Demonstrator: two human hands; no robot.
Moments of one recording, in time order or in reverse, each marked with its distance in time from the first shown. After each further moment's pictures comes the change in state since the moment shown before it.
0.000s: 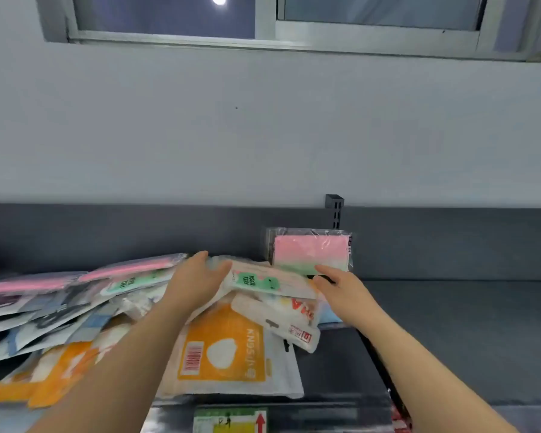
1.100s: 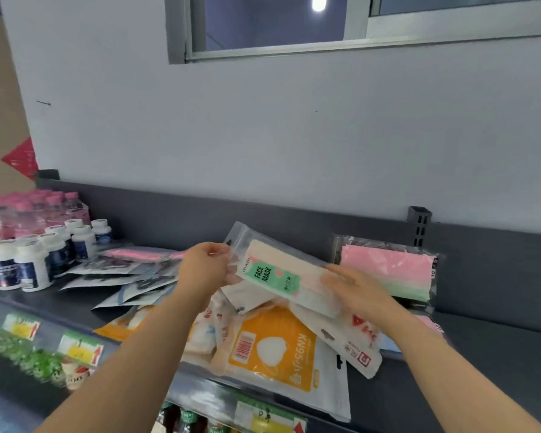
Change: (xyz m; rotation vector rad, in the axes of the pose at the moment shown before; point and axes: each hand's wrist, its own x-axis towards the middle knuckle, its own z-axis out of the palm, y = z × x) left_hand -0.029 -0.022 -0.052 -0.587 0.327 -0.286; right_hand 0.039 -0.034 0.039 0.053 -0.340 -0.151
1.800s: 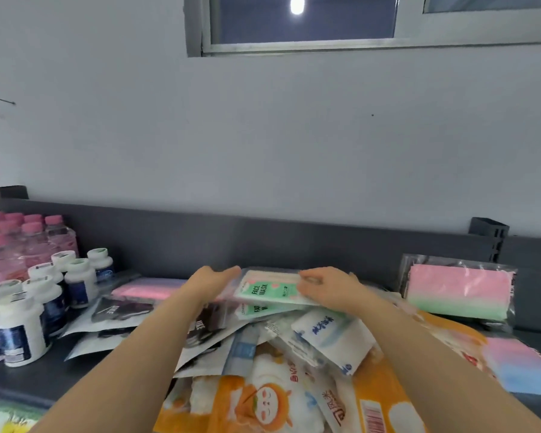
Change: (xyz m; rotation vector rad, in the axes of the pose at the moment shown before) left_hand 0.185 -0.052 -0.084 0.408 -0.295 -0.131; right_hand 0.126 -0.095 0.129 -0.516 -0.055 0.076
